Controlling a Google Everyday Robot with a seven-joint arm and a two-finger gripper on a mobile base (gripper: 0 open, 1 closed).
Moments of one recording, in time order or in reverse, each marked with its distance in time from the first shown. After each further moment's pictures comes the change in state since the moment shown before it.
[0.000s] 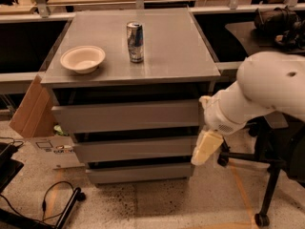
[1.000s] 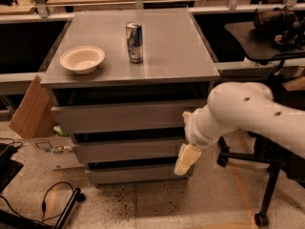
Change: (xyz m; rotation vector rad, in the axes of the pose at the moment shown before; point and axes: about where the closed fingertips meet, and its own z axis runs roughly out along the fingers) arm -0.015 0.015 0.086 -0.039 -0.031 -0.018
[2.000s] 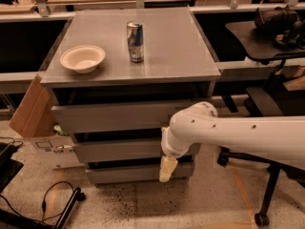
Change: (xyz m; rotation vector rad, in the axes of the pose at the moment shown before) arm 0.005 0.000 0.138 -0.038 0.090 -0.130
